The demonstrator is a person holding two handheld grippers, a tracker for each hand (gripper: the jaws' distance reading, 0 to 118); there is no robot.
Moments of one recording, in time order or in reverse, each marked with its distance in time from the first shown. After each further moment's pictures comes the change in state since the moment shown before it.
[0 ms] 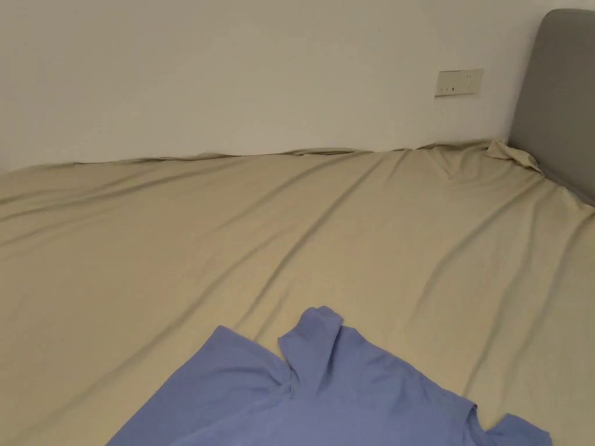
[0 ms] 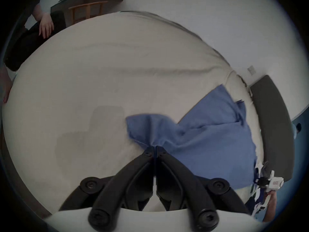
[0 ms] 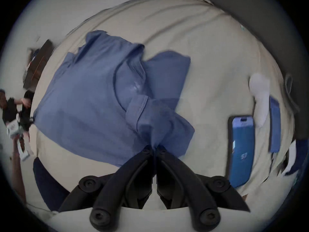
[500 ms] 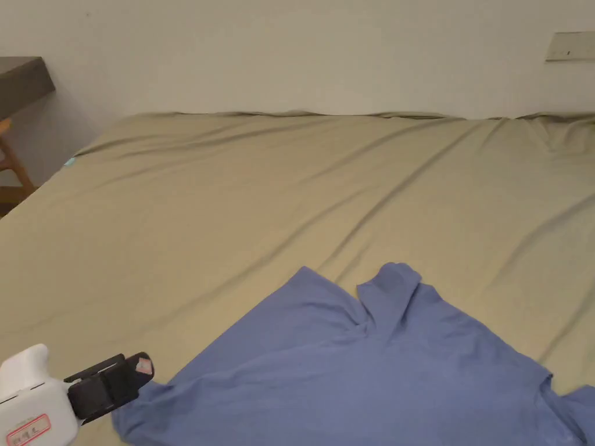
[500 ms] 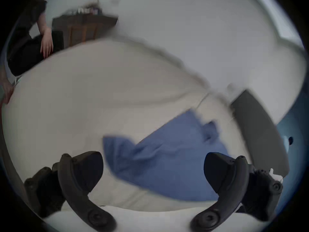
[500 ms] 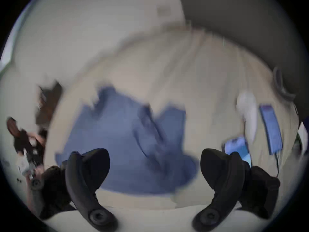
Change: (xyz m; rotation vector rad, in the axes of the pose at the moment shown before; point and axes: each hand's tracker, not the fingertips) left arm 0.035 -0.026 0.111 0.470 -0.233 -0.002; right arm -0.027 -0.010 0.138 0.644 0.181 -0.185
